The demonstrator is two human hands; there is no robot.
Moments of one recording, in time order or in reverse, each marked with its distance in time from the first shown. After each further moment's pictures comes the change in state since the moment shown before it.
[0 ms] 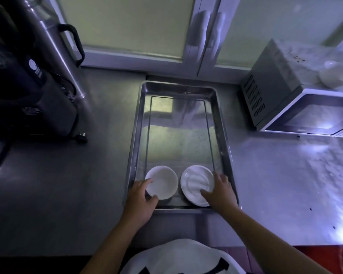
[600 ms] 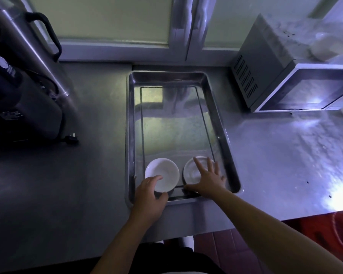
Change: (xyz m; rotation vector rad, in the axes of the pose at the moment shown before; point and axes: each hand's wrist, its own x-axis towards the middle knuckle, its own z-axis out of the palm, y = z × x) left_hand -0.006 -0.007 0.002 0.003 -0.111 0.085; right_hand 0.001 -0.032 0.032 -0.098 -0.191 0.004
